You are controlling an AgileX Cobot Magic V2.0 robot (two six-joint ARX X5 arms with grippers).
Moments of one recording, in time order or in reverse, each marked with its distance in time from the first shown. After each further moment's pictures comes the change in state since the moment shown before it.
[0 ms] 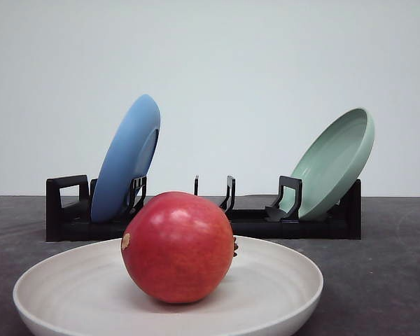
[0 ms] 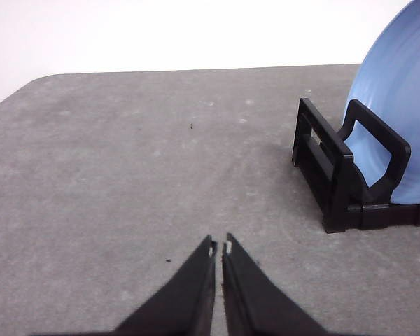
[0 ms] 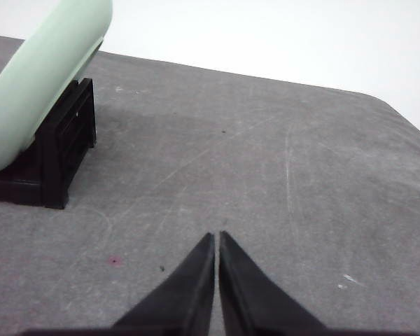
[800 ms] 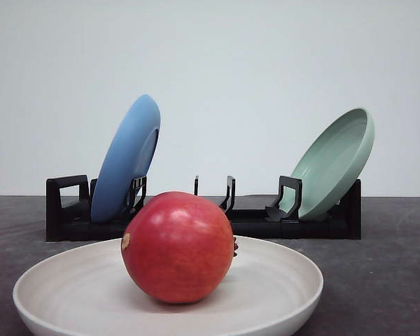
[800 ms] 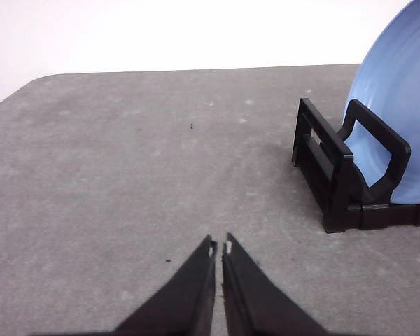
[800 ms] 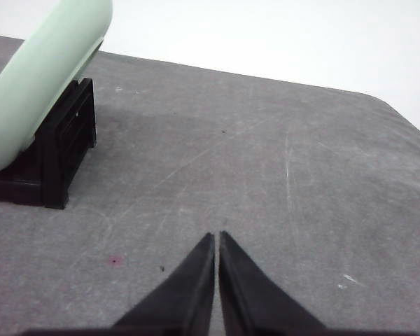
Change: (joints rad) left_arx 0.000 0.000 0.000 0.000 0.000 0.000; right_arx 0.000 0.000 0.000 0.000 0.000 0.000
